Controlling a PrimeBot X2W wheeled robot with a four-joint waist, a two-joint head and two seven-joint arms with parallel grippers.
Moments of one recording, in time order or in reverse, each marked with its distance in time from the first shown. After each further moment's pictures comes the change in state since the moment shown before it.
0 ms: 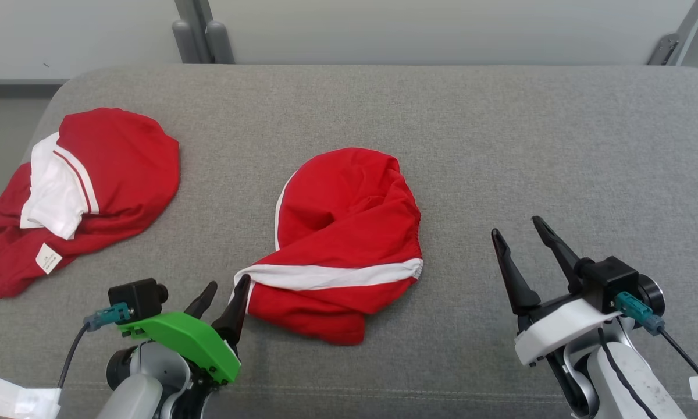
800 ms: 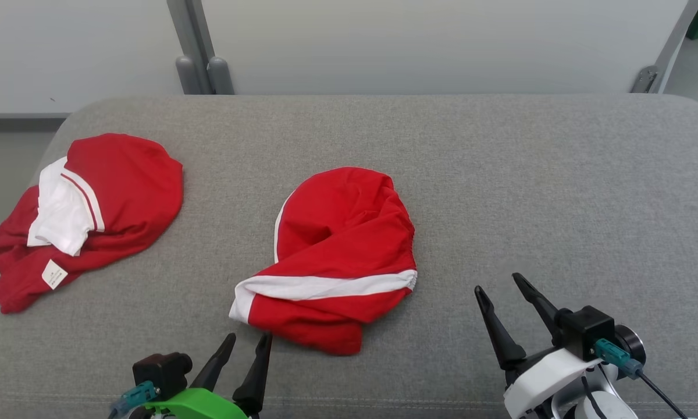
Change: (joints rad) left arm 0.213 -0.002 -0.053 -0.107 0.116 -0.007 -0.207; right arm 0.119 0.016 0.051 0.019 0.004 0.008 0.000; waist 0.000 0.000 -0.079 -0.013
